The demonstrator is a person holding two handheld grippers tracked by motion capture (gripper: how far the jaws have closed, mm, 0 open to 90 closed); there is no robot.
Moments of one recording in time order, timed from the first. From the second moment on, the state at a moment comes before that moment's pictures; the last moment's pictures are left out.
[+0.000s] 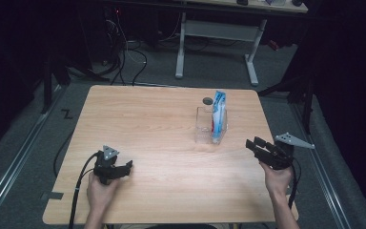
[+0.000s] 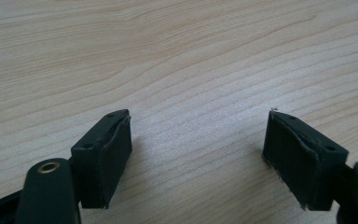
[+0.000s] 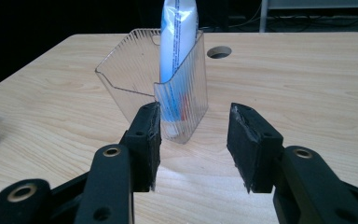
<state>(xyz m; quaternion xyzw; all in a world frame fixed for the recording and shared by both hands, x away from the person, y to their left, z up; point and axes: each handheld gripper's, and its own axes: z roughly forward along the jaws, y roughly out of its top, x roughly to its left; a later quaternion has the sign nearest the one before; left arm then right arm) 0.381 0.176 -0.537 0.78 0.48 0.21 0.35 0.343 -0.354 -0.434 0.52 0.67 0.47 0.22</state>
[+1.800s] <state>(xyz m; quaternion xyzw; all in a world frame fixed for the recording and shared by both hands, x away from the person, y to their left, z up) 0.381 0.176 -0.537 0.78 0.48 0.21 0.35 0.360 -0.336 -0.502 0.56 0.70 0.39 0.21</state>
